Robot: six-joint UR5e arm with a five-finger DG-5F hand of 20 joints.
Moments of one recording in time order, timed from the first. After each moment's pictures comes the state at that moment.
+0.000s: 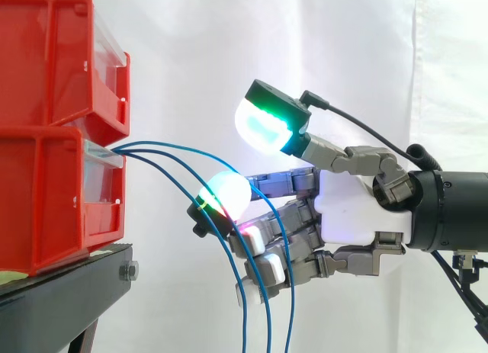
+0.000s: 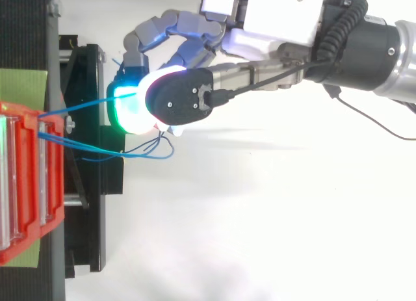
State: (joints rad) arm 0.07 -2.34 -1.17 -2.71 -1.41 -0.14
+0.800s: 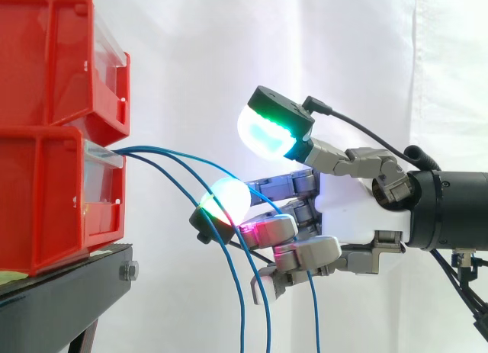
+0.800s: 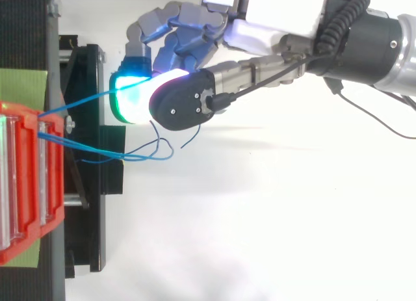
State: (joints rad) arm 0.06 -2.34 -1.17 -2.71 -1.41 -0.13
